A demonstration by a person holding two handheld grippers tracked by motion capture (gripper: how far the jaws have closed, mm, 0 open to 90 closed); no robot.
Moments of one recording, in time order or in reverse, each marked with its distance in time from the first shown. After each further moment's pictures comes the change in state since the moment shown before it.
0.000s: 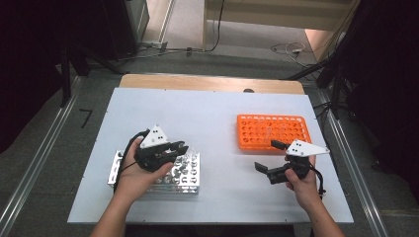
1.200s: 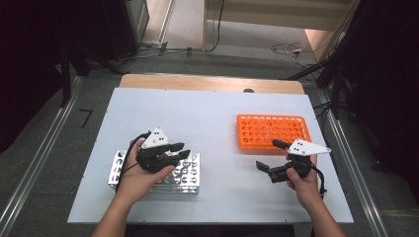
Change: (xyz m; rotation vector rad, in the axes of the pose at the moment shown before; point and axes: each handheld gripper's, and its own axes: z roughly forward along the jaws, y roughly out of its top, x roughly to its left) left arm 0.005 -0.009 0.006 0.012 -0.015 -0.047; right arm -0.004 -0.001 -0.001 -0.002 -0.010 0.007
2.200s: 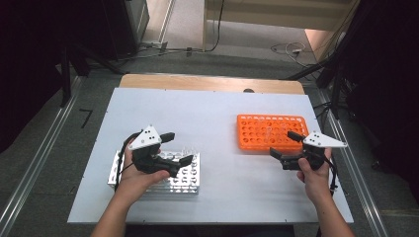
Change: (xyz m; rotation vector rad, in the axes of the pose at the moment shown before) left arm -0.009 0.008 -0.017 -0.170 -0.095 -0.018; right arm -0.040 0.000 -0.019 -0.050 -0.145 0.078
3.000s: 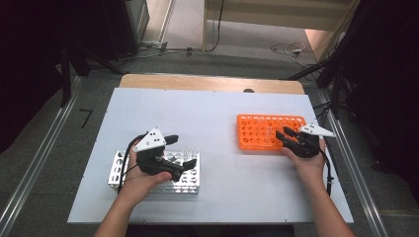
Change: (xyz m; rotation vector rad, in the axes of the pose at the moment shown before) left arm -0.004 -0.003 0.008 0.019 -0.022 -0.001; right arm -0.037 -0.017 0.042 0.086 -0.221 0.086
